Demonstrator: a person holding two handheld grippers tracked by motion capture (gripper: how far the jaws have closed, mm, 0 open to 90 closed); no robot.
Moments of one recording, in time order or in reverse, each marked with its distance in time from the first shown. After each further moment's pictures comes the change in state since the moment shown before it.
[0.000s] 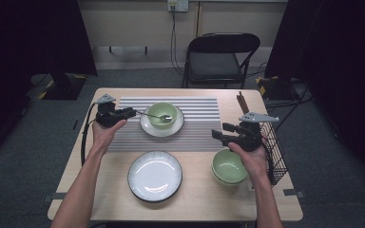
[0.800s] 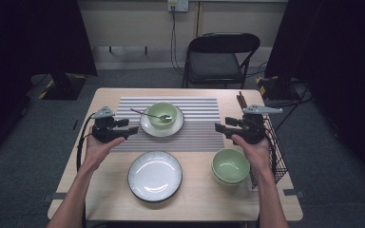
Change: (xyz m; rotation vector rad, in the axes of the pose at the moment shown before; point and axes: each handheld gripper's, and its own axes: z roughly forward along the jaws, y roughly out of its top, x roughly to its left) left arm -0.041 -0.021 -0.040 0.074 -0.035 0.099; right arm -0.012 0.019 -0.002 0.017 -0.007 0.011
